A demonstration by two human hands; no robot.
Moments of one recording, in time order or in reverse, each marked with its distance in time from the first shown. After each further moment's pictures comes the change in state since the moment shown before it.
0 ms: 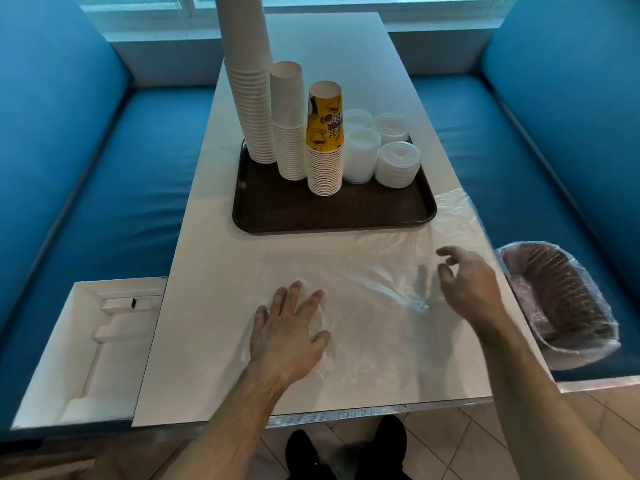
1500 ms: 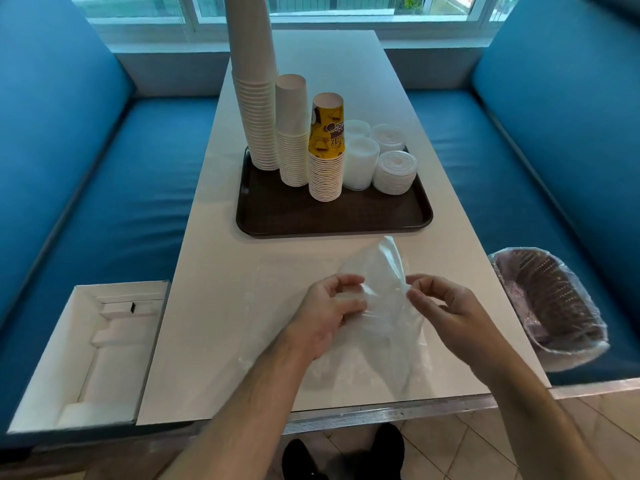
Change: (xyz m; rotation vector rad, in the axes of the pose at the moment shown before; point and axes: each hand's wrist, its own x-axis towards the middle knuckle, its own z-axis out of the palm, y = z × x) left_hand 0.013 0.054 -0.027 -1.689 -0.122 -0.055; right_hand -0.083 -0.037 -0.022 0.595 -0.294 -0.109
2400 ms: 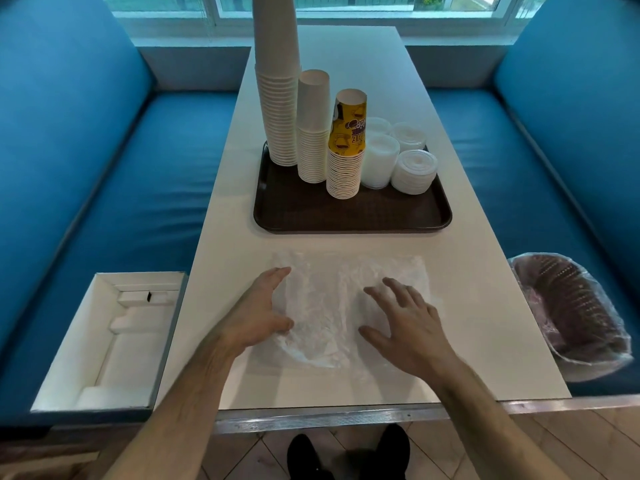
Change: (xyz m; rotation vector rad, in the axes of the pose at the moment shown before) left_hand -0.032 0.029 -0.112 0.881 0.138 0.076; right_hand 0.019 0.026 0.067 -0.890 -0.217 -0.079
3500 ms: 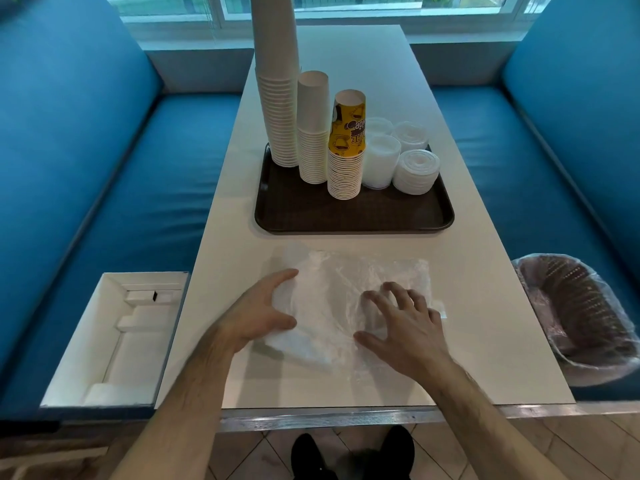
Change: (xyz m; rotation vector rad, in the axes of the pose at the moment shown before) left_hand 0.003 0.006 0.000 -0.175 -0.064 -0.048; right_hand 0.001 -0.001 0.001 -0.034 -0.003 0.044
